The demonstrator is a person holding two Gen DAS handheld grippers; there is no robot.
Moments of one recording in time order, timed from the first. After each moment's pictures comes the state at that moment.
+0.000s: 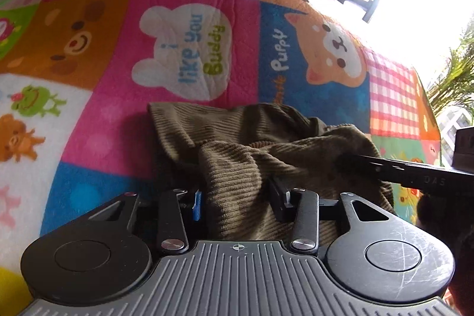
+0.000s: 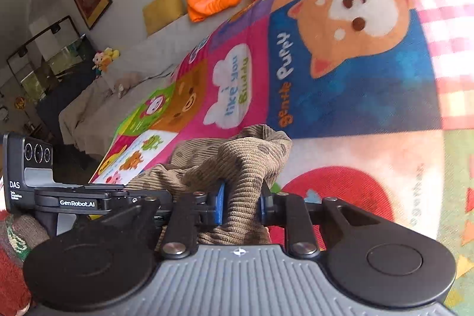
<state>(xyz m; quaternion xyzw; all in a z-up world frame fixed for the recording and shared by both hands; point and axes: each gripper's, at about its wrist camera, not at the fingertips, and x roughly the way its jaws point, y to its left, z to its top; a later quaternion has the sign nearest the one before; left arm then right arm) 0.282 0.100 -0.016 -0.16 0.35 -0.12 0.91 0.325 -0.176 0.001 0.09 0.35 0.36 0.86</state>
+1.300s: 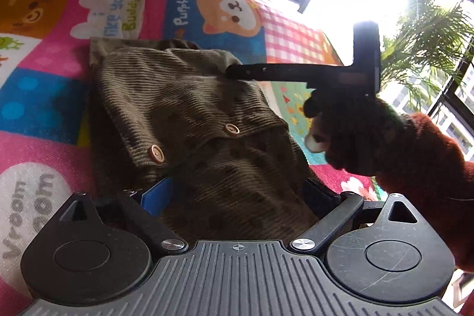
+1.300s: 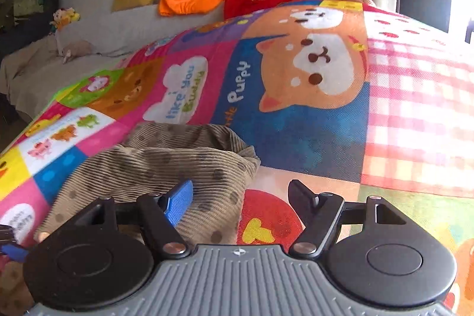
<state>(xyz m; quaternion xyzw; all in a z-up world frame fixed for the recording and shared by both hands) 0.149 0.050 -0.033 -0.18 0.32 -0.26 0.89 0.305 -0.160 0.015 -0.10 0.29 0.25 0.92</state>
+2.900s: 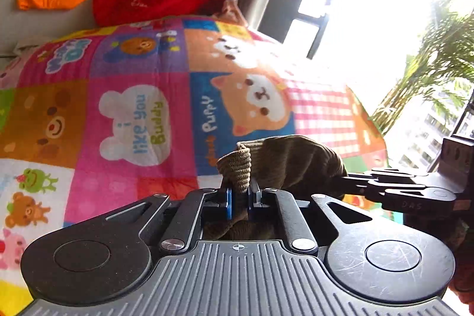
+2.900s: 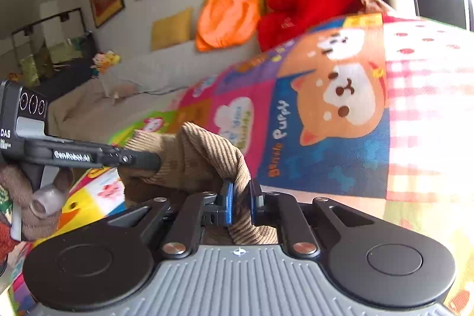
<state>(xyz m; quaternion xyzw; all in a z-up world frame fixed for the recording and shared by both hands) 0.196 0.085 0.086 -0.13 0.27 -0.20 0.93 0.246 -0.202 0.077 0.01 0.26 0.36 0.90</state>
